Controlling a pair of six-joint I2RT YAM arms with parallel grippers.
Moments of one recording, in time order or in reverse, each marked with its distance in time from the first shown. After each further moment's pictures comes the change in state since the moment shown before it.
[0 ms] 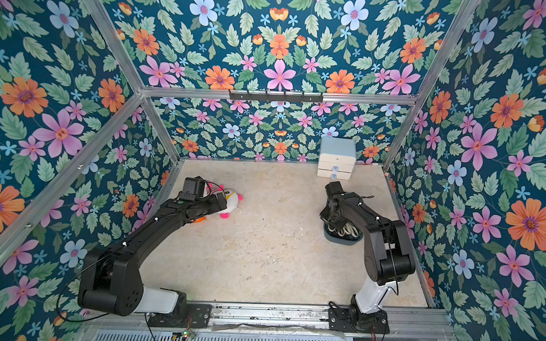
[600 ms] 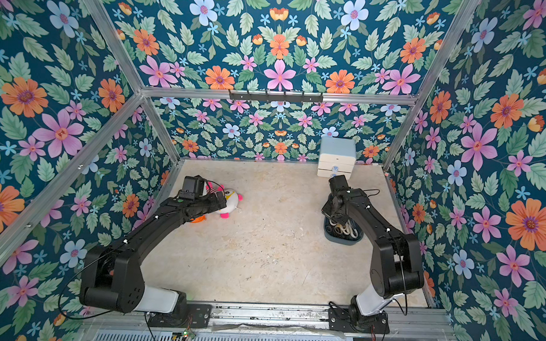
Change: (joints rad) left arm 0.018 0.018 0.018 0.000 0.008 0.000; right arm -0.002 -0.122 0.028 -0.047 -0.059 -0.096
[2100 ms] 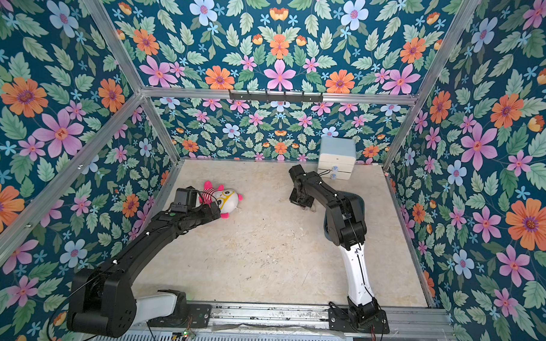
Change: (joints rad) left arm 0.032 -0.162 -0.169 -0.010 -0.001 -0.007; right arm 0.213 0.690 0.657 -0.076 0.135 -0.059
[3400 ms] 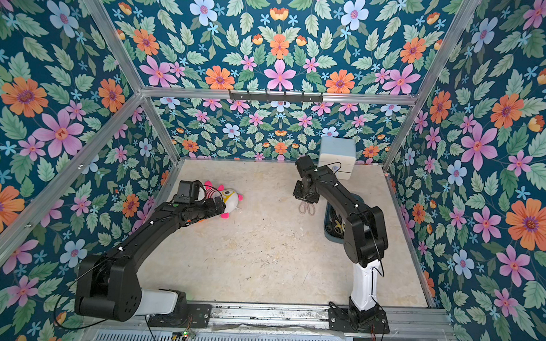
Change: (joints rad) left arm -0.007 0.111 0.112 -0.017 0.132 0.048; right arm -0.019 -0.372 -0.176 -0.076 -0.095 -0.083
